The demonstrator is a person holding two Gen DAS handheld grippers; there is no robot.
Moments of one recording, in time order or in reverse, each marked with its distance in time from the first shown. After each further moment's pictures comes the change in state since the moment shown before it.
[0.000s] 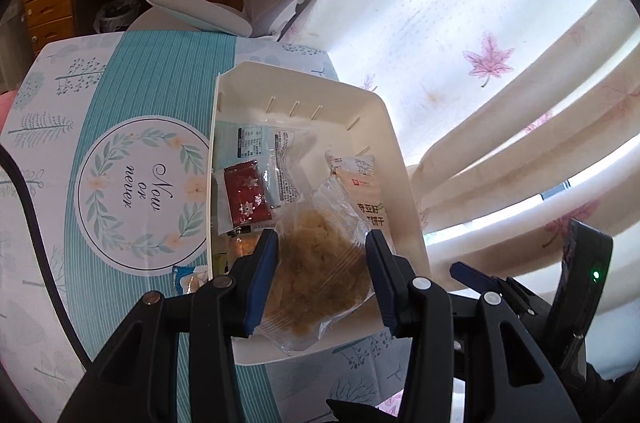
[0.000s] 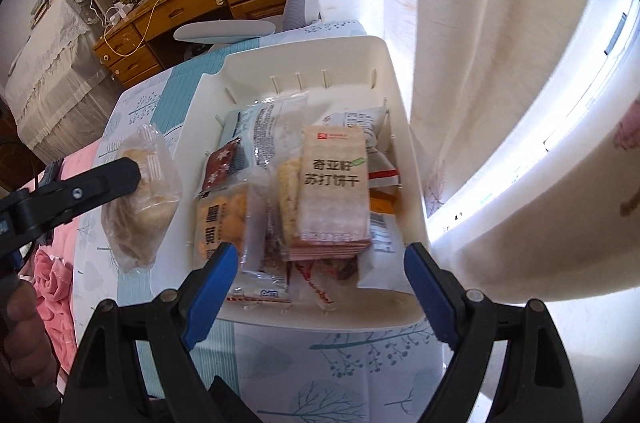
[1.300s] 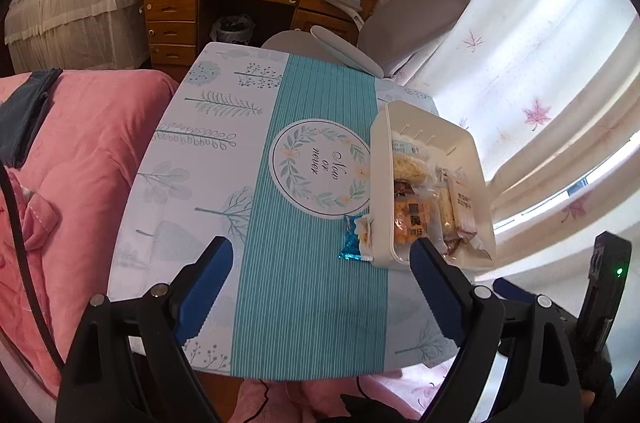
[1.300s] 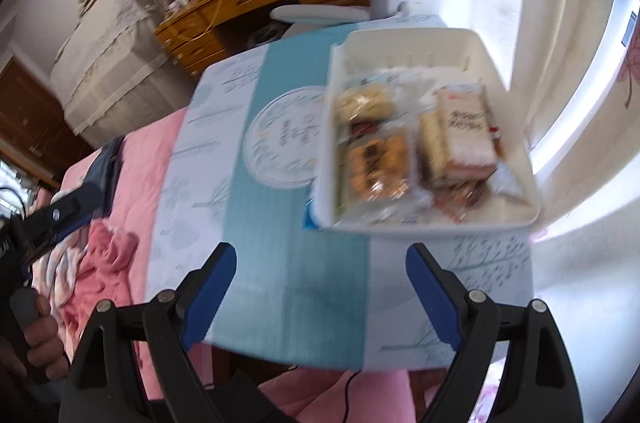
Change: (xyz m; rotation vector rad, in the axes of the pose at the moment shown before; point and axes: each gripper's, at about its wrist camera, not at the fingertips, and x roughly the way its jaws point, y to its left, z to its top) left arm -0.201 0.105 -0.092 -0.136 -0.142 0.261; right arm -0.067 0.119 -0.068 -0.048 0.027 0.183
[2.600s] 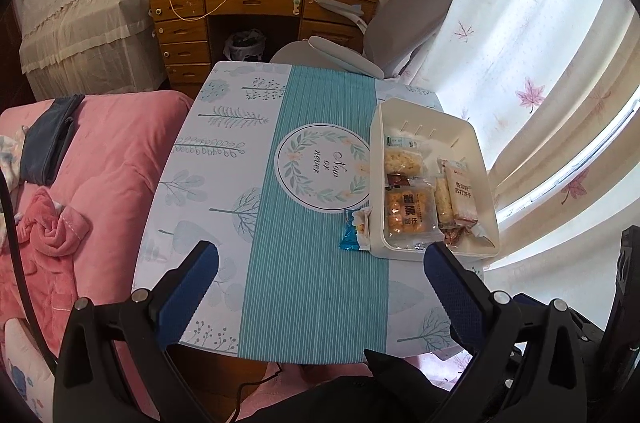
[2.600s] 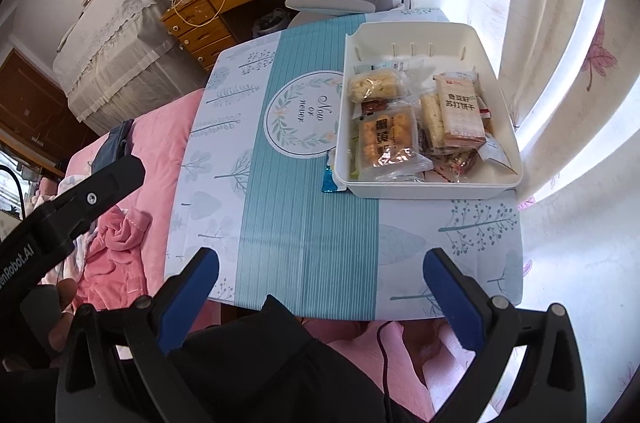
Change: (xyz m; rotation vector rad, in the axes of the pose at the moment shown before) left arm -0.030 -0.058 -0.012 0.072 -0.023 0.123; right arm -0.047 0.019 -0.015 0.007 0.057 -0.014
